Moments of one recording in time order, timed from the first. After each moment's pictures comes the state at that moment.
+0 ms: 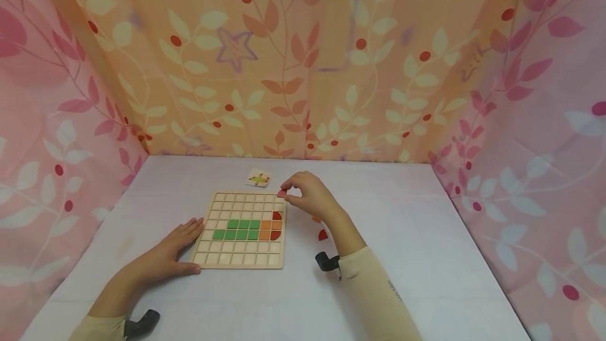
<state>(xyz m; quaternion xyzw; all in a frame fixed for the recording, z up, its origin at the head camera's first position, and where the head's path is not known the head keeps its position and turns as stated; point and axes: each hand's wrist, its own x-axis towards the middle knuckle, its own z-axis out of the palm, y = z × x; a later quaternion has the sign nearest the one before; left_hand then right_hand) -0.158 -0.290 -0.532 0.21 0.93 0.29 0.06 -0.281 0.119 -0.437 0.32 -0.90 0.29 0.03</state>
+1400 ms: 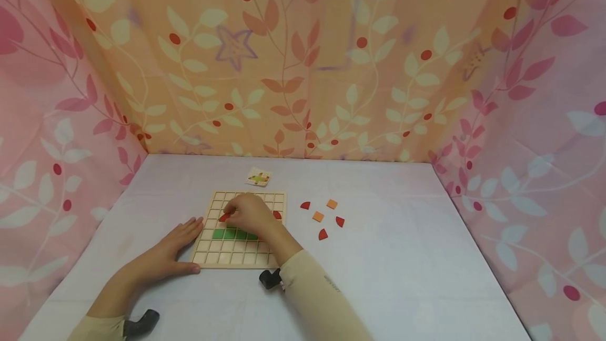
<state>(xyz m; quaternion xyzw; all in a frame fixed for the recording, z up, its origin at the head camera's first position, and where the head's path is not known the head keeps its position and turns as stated) -0.159 -0.288 -0.534 0.19 0.94 0.29 0.07 -0.266 -0.030 -0.493 0.35 -0.90 0.27 -0.04</state>
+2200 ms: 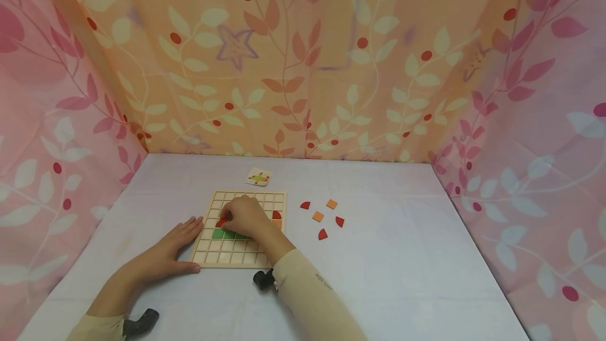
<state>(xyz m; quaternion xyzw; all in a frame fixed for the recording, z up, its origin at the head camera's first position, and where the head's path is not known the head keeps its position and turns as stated) -0.159 -0.290 -0.534 0.20 0.94 0.28 0.06 -0.265 -0.044 -0.502 0.36 -0.91 0.18 -0.02</state>
